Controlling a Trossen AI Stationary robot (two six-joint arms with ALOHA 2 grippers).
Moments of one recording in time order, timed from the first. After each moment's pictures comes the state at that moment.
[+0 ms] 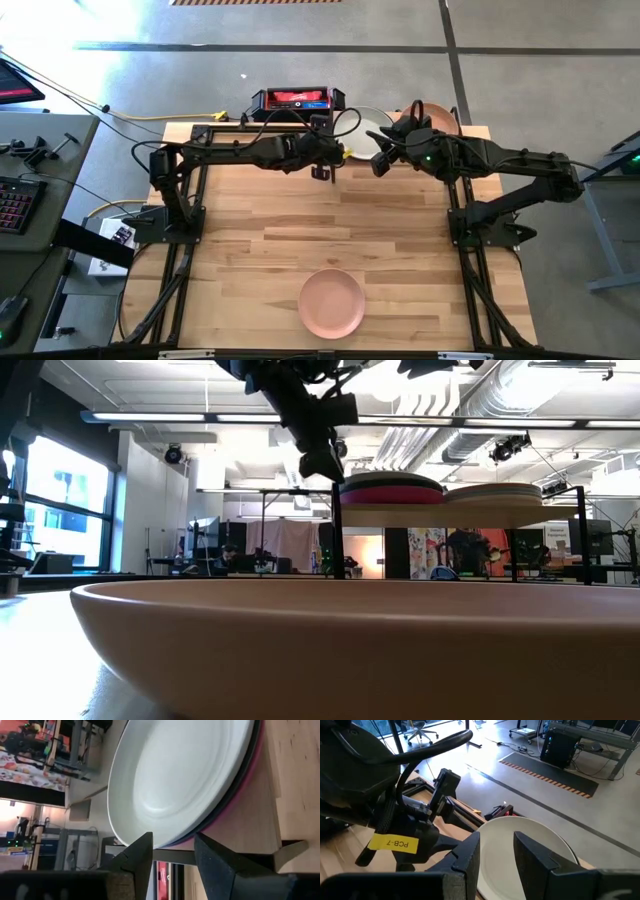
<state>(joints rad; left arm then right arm) 0.24 1.82 1.48 -0.31 -0.52 0.73 -0.05 1.22 1.36 -0.65 0.70 0.34</state>
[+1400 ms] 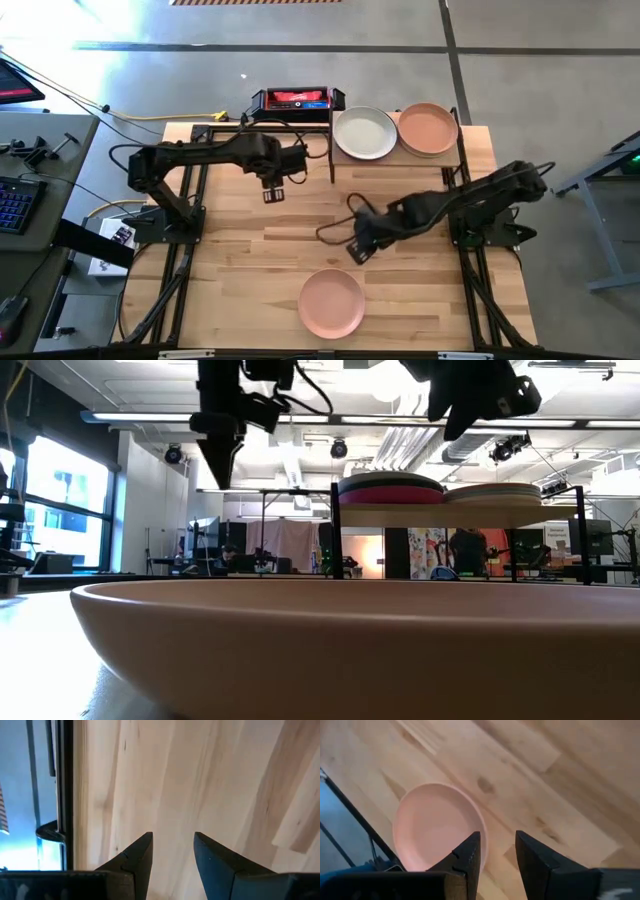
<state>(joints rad) 0.21 1.66 1.48 -1.28 -0.34 0.05 0.29 1.57 1.36 -0.91 0.05 1.17</state>
